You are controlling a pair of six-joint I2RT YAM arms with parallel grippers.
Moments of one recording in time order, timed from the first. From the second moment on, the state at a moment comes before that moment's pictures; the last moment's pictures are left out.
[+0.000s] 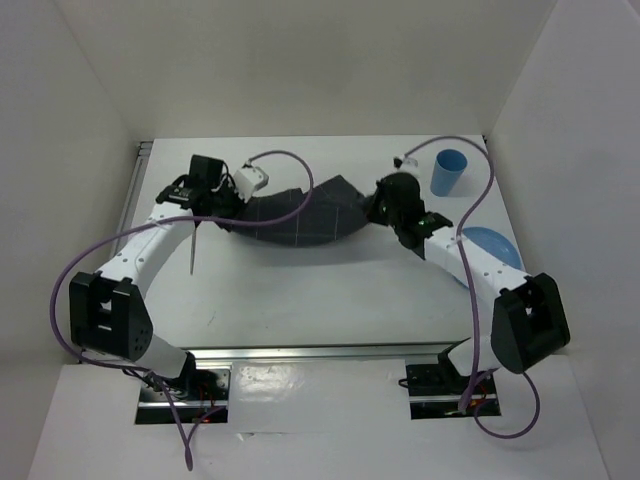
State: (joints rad) left arm -0.20 1.50 1.28 -0.64 0.22 0.50; right arm 0.45 1.42 1.03 -0.09 0.16 0.58
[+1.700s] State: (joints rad) left arm -0.23 1.51 0.94 -1.12 0.31 0.93; right arm 0.20 1.56 0.79 -0.27 0.15 0.89
